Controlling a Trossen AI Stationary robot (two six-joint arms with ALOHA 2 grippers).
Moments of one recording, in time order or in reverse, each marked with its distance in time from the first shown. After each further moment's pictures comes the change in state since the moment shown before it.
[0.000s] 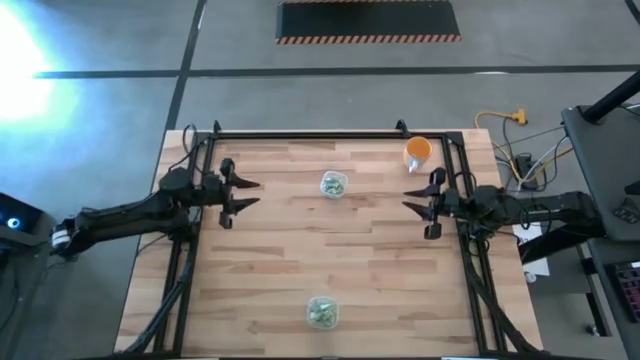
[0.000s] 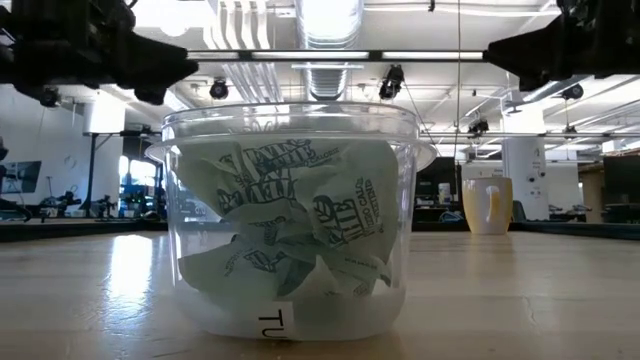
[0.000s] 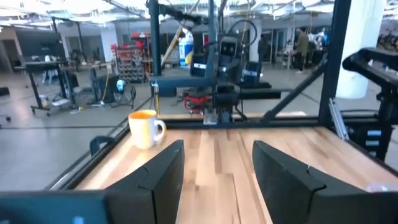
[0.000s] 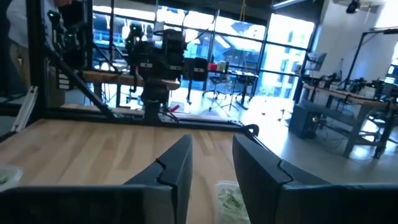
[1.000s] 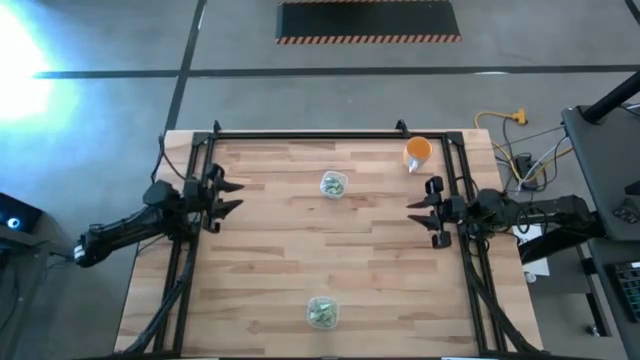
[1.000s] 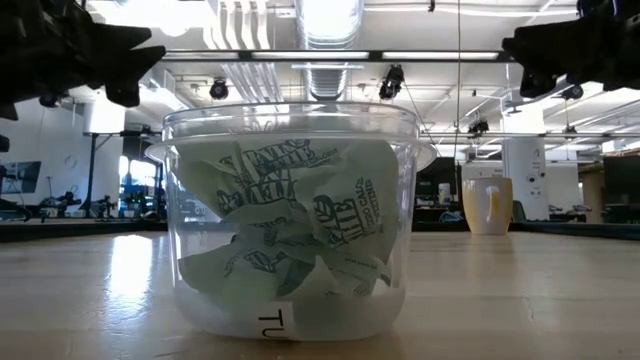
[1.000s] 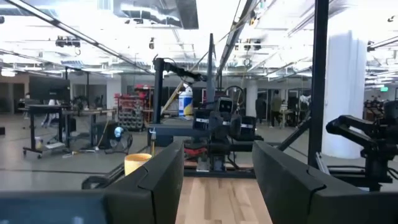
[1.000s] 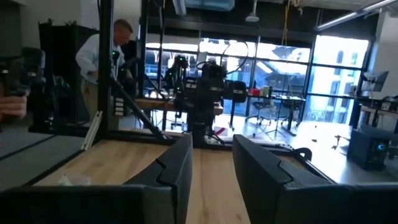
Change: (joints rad) left arm -0.005 -0.374 -0.174 -0.027 -0.019 -0.140; right arm 0.002 -0.132 -0.119 0.101 -0.205 0.068
